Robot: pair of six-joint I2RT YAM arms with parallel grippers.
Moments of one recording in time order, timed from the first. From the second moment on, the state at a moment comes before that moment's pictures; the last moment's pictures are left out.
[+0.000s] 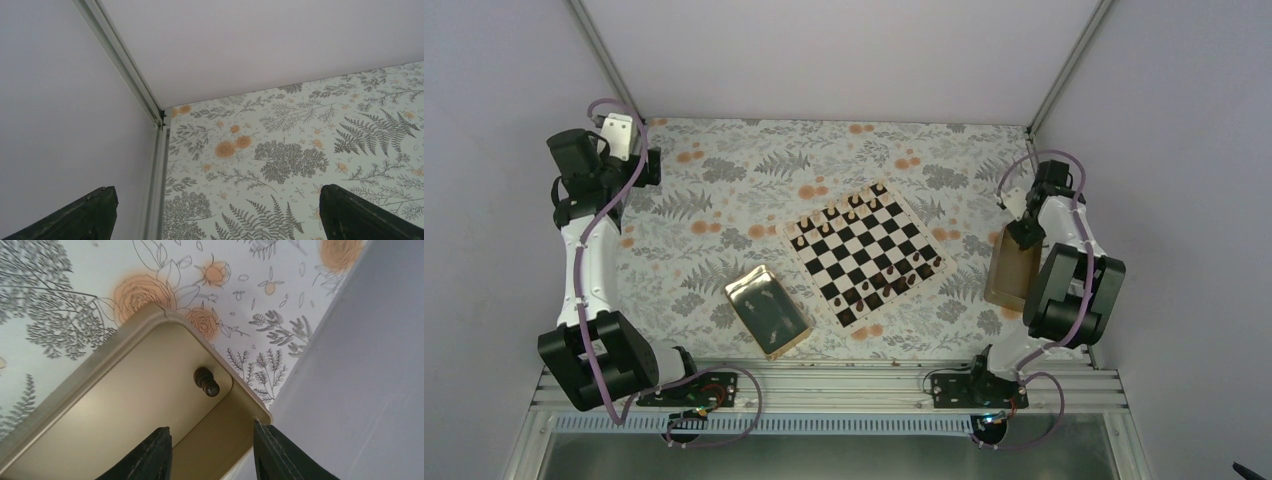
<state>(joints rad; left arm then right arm) 0.37 1.28 1.14 -0.26 0.32 0.32 -0.30 1.61 1.18 -0.75 0.18 -0.89</state>
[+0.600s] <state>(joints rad) 0.37 1.26 1.14 -0.32 0.26 0.33 -0.38 1.72 1.10 -0.64 0.14 -0.92</state>
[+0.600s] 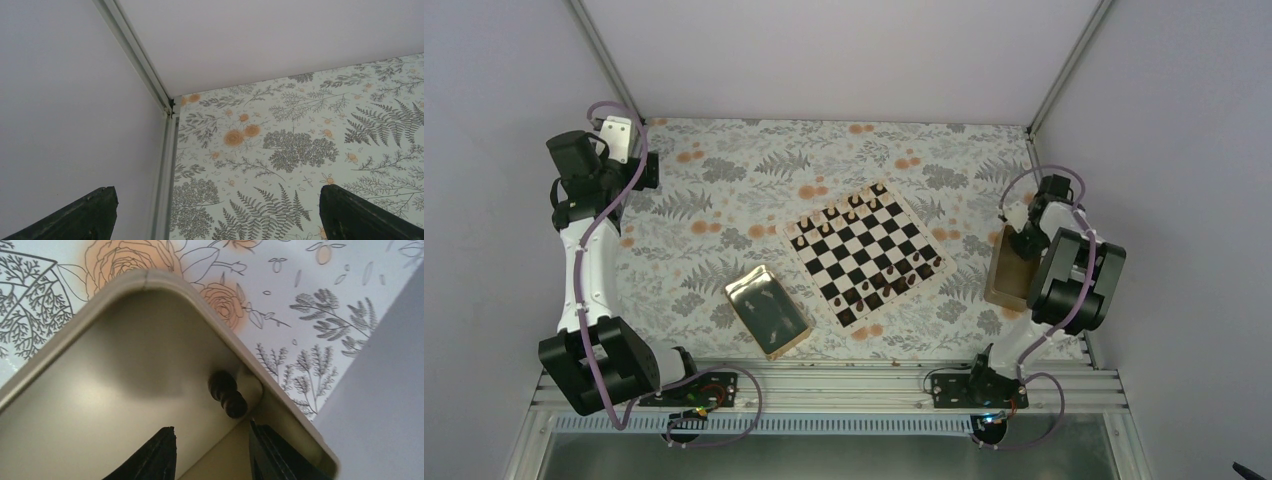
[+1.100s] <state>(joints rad) 0.37 1.26 1.14 -0.32 0.26 0.33 -0.36 1.74 1.05 -0.52 0.15 -0.94</state>
